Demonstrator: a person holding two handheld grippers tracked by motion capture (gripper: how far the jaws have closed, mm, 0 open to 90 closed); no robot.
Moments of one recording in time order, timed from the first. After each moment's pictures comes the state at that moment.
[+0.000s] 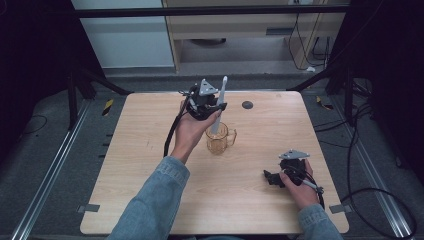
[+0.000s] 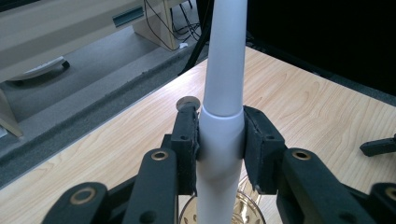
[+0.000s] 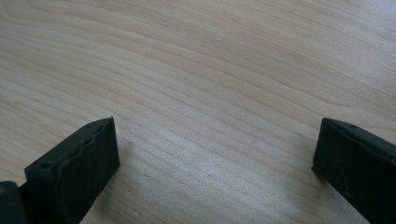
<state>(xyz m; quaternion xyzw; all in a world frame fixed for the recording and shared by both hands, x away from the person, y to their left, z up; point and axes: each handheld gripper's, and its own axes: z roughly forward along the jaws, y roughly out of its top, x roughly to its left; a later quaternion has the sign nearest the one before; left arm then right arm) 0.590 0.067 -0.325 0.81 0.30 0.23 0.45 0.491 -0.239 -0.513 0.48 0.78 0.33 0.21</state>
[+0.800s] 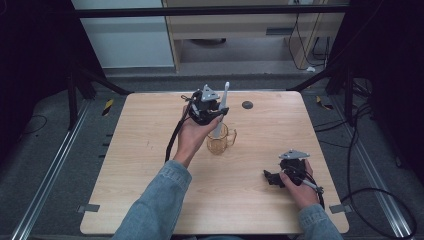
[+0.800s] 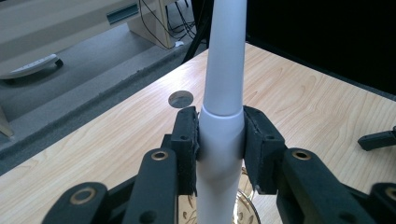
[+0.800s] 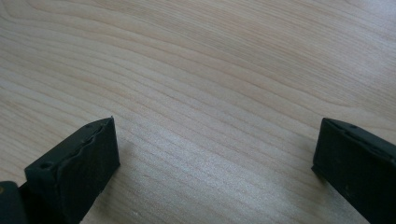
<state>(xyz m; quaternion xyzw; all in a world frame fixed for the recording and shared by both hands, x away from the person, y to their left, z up) 0.587 0.063 -0.343 0.81 0.30 0.22 0.45 0.491 -0.239 -0.513 0.48 0.78 0.33 0.21</state>
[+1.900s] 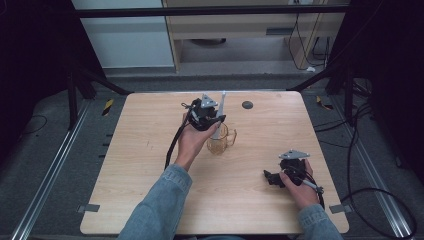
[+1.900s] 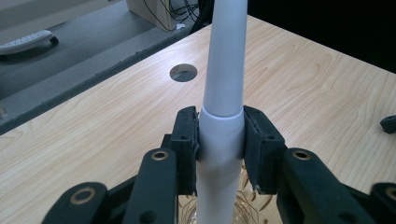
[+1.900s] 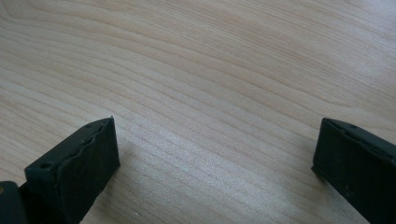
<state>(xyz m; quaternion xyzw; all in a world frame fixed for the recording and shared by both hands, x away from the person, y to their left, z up) 0.598 0.068 -0.379 0.82 0.32 0.20 0.44 0.491 -0.239 -0.513 0.48 0.78 0.33 0.21</state>
